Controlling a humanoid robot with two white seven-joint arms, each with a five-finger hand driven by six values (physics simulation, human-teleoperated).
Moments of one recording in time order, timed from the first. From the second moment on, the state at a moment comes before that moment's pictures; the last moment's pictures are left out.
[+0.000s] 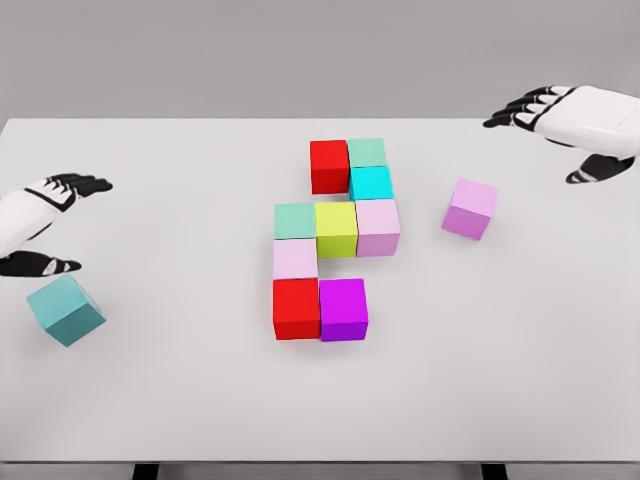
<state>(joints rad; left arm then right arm) -0.02 0.89 -0.10 -1.51 -0.31 -0.61 -0.15 -0.64 -1.02 0.46 -1.70 0.33 -0.33 0.61</state>
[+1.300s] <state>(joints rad) -0.59 1.07 -0.42 -1.54 -0.10 -0.61 -0.61 -0.94 -0.79 0.89 -1.36 0.66 -0.61 0.61</state>
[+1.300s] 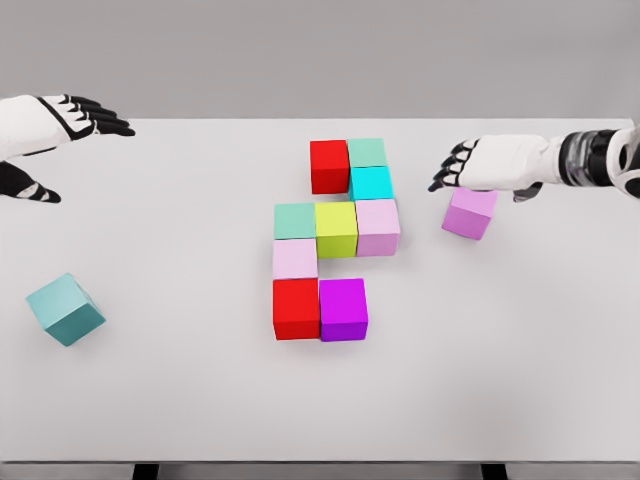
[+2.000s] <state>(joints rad) -0.56 1.29 -0.65 -1.65 -0.03 -0.61 -0.61 -0.95 -0.73 0.96 -1.23 0.68 -0.61 0.61</state>
